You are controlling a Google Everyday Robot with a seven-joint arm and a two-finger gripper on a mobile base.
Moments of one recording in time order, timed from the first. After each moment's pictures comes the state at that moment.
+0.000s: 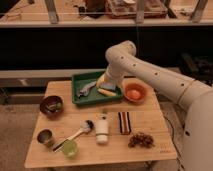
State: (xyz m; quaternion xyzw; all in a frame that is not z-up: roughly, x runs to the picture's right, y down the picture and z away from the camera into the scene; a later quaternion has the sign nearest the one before) arm 0.031 -0.039 0.794 -0.13 -0.21 -0.60 0.76
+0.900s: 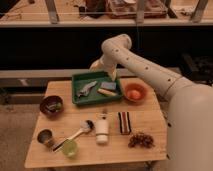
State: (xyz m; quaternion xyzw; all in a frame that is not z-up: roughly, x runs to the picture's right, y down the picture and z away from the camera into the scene) arm -0.011 -0.099 0.825 -0.08 -0.20 -0.53 0.82
